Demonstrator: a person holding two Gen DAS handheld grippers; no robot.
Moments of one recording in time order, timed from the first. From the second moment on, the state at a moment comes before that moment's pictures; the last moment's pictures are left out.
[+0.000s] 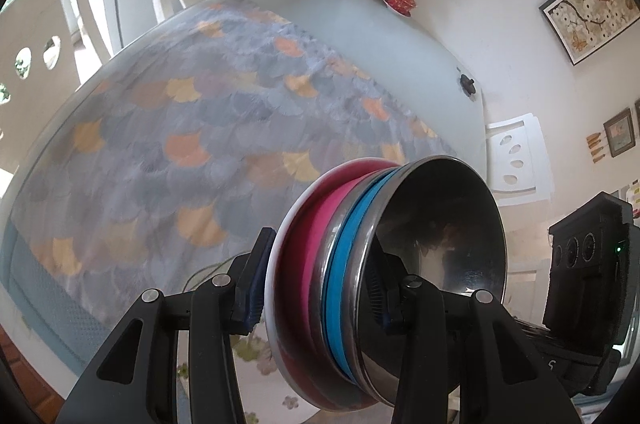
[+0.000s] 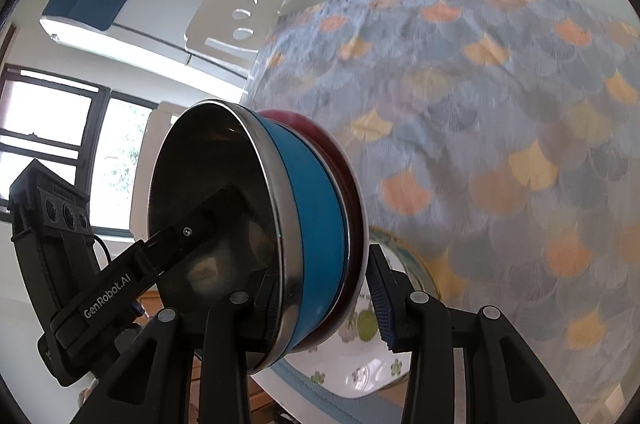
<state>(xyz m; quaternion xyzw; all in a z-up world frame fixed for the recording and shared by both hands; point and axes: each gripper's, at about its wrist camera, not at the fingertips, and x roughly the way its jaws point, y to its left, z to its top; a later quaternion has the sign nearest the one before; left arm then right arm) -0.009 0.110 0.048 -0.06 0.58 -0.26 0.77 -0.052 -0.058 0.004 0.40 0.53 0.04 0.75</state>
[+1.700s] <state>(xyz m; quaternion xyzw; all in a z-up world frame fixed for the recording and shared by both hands) -0.058 0.163 -0.037 -0.05 0.63 -0.27 0.72 -0.086 0.005 -0.055 0.34 0.61 0.02 0.71</state>
